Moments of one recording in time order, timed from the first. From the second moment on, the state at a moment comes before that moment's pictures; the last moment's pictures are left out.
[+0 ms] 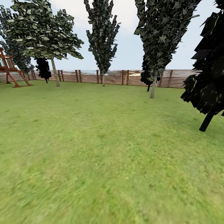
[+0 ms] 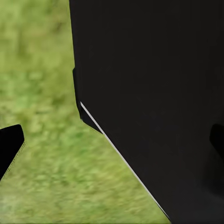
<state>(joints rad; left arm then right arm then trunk) 0.10 0.02 0.00 -0.01 0.00 0.00 0.00 -0.06 0.01 0.01 0.07 0.04 0.00 -0.19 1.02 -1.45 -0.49</state>
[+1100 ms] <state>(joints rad) 0.10 0.02 0.00 -0.01 0.00 0.00 0.00 -0.06 0.01 0.01 0.07 0.04 0.00 -0.19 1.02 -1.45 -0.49</state>
